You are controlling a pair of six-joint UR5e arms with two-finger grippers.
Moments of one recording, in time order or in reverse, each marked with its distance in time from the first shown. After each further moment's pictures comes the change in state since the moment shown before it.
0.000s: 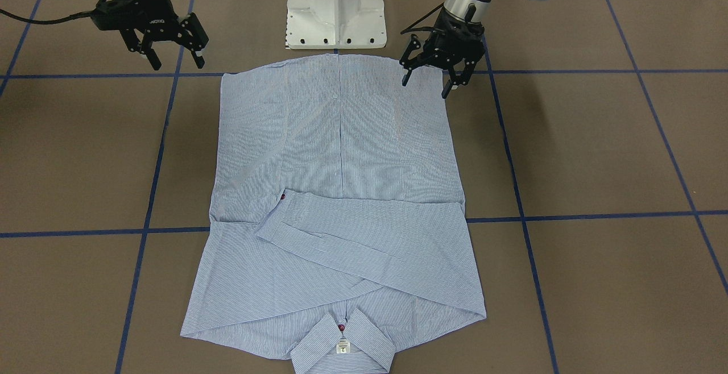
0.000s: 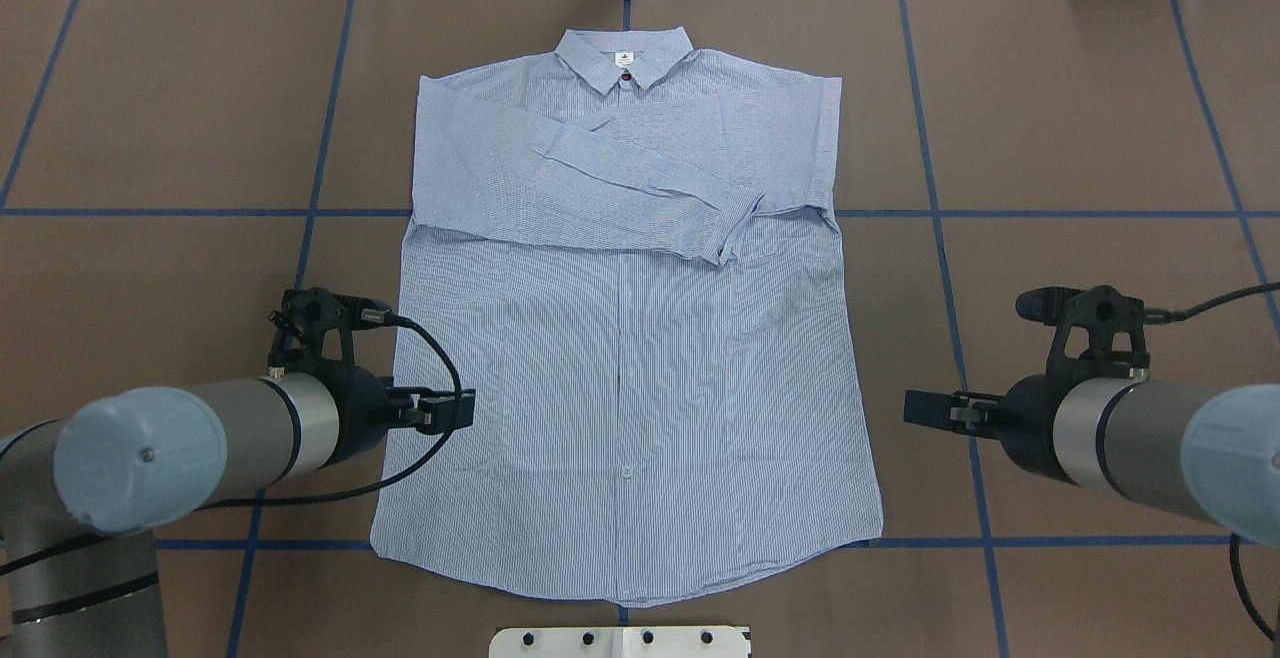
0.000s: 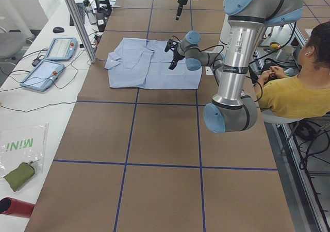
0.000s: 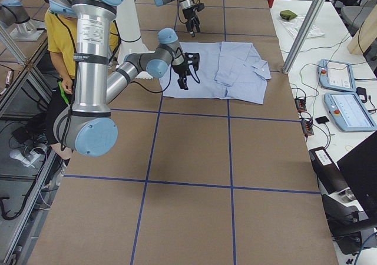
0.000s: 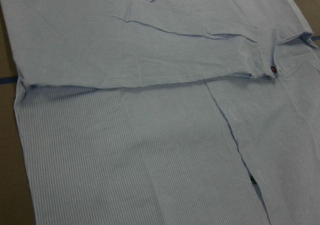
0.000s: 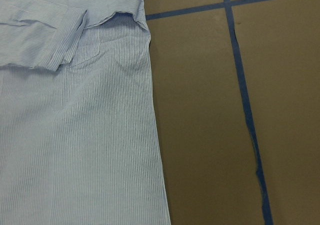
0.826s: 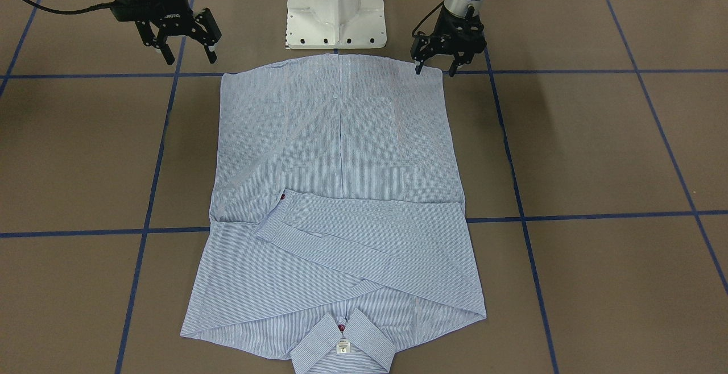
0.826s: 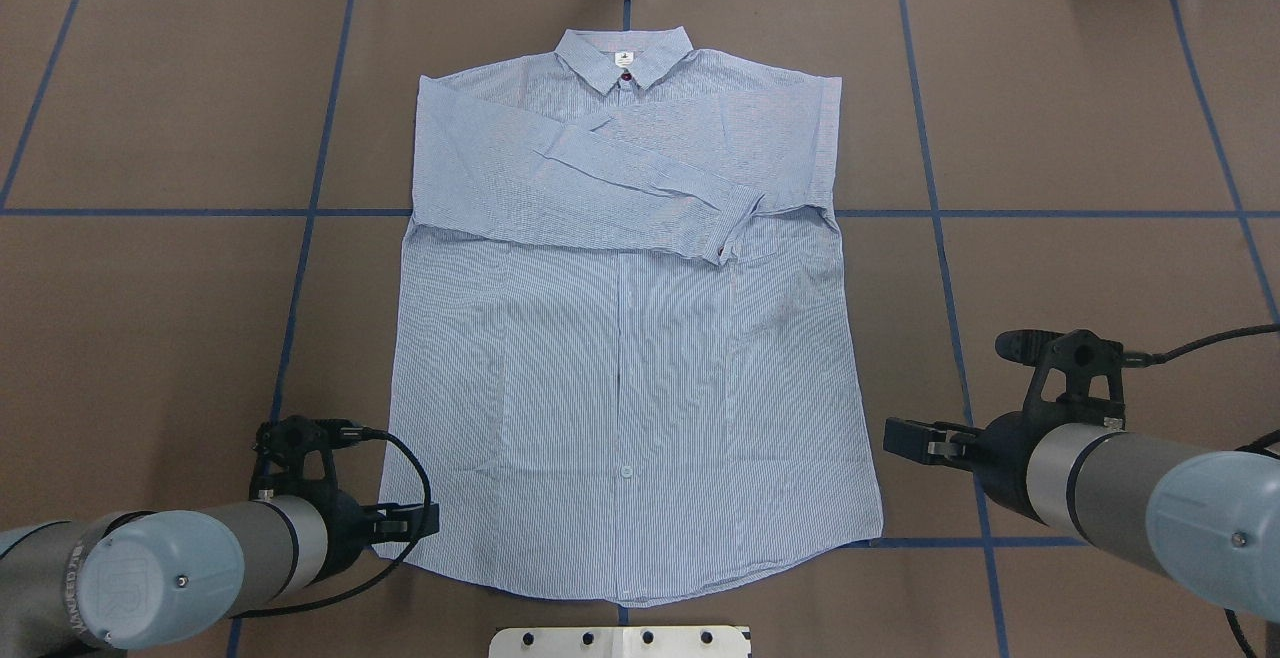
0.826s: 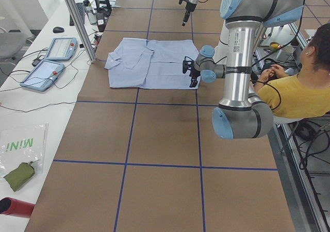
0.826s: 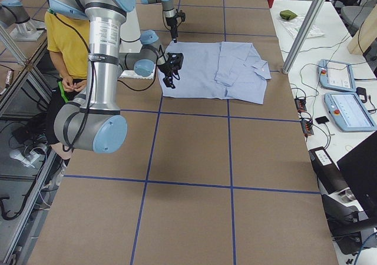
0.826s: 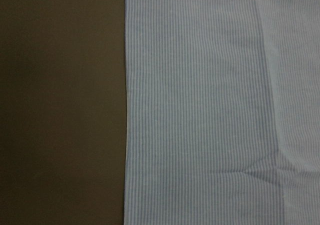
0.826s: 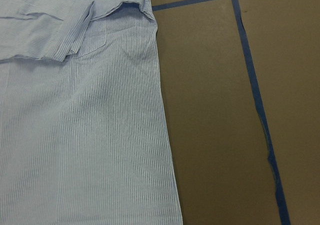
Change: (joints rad) left arm 0.158 0.088 0.003 0.072 0.015 -0.228; right arm -0.074 -0.002 0.003 0.000 -0.086 0.051
